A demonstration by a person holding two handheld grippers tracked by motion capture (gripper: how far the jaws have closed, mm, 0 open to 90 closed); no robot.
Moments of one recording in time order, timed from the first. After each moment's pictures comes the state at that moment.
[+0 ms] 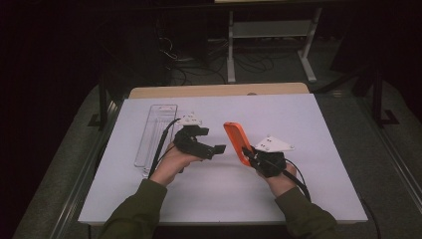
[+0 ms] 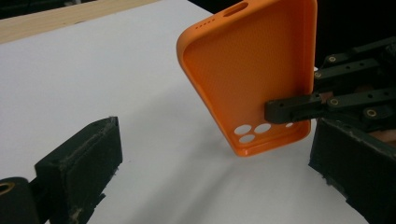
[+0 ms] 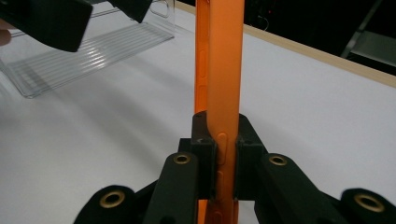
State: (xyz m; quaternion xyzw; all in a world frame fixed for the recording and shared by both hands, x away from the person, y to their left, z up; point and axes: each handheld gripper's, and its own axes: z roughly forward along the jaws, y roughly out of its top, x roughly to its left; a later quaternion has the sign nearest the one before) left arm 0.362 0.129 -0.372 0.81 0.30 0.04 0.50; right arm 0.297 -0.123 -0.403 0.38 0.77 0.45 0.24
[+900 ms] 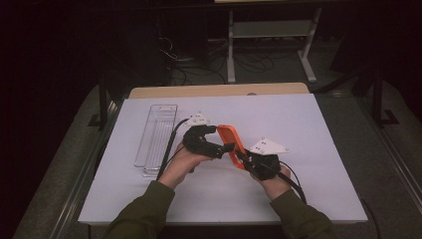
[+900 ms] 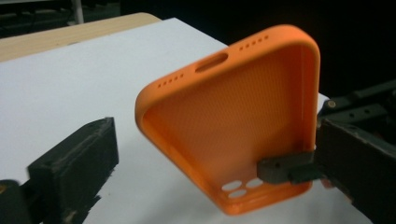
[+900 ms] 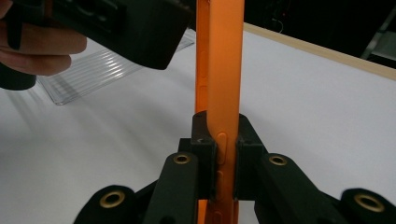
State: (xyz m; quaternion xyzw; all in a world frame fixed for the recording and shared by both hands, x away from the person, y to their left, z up) left arm 0.361 0.106 -0.374 0.79 0.30 0.06 0.53; right arm 0.292 -0.110 -0.404 0.37 0.77 0.47 0.22
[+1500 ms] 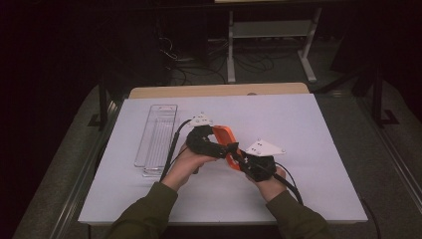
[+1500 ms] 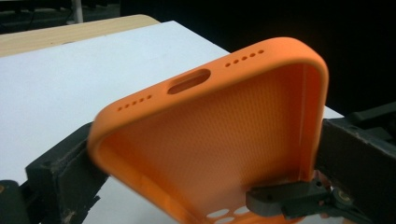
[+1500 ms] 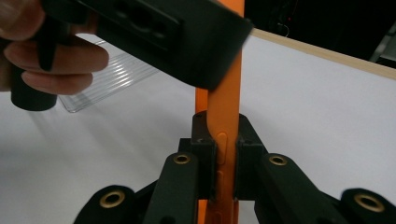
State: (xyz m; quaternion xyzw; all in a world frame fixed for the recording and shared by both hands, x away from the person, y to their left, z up) left arm 0.359 0.097 -0.377 0.78 0.32 0.04 0.54; right arm 0.289 -0.099 -0.405 0.36 0.77 0.49 0.21
